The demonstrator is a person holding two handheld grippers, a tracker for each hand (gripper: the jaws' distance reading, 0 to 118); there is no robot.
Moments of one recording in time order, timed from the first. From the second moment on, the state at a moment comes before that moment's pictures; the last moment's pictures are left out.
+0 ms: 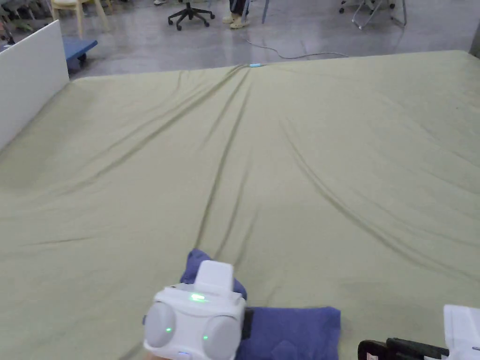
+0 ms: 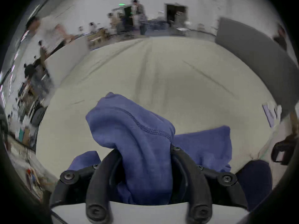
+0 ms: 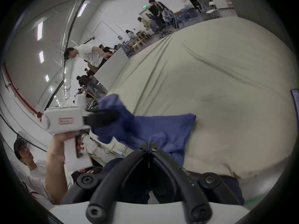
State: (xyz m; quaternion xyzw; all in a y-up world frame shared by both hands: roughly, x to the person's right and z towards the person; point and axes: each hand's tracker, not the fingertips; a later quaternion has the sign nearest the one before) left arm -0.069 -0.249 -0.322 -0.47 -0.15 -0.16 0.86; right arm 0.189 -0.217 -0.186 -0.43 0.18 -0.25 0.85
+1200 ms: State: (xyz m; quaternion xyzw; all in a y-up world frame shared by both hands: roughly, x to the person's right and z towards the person) left arm 0.052 -0.285 -0.289 -0.48 -0.30 0.04 0.82; right arm 0.256 -0.216 -0.126 -0.38 0.16 -0.37 0.84
